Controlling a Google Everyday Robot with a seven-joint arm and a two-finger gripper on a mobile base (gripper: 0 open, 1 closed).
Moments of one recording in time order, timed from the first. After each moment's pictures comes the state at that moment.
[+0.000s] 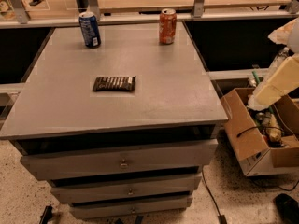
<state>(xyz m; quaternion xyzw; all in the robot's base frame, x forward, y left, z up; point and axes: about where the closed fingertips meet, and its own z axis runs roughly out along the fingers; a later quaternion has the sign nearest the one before) 0.463 -0.227 0.977 -0.51 0.82 0.03 0.26</state>
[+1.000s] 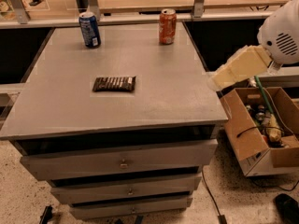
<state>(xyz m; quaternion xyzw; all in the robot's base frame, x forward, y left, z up) 0.491 -0.185 0.989 -0.38 0.86 0.02 0.35</state>
